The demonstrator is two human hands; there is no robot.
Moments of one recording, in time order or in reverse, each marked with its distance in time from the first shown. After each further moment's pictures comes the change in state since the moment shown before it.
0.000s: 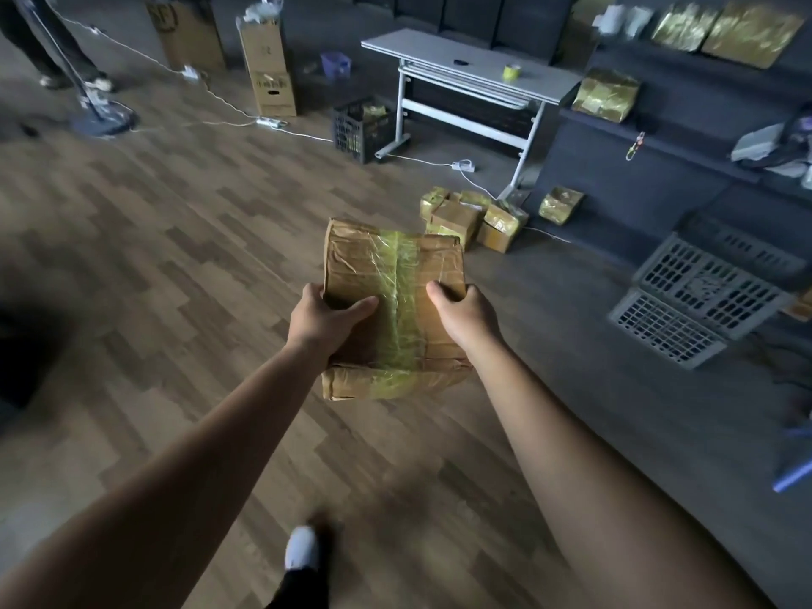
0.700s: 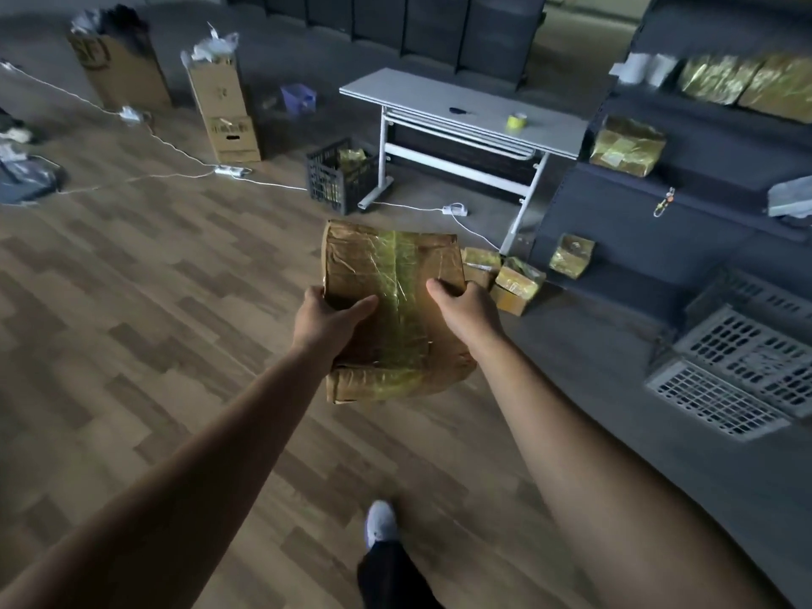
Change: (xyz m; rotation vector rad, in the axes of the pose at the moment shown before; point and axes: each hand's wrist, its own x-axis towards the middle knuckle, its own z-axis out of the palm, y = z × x) left_hand 0.480 0.124 -0.020 -0.051 -0.109 0.052; right_hand 0.392 -0.247 0.135 0.028 0.098 -0.006
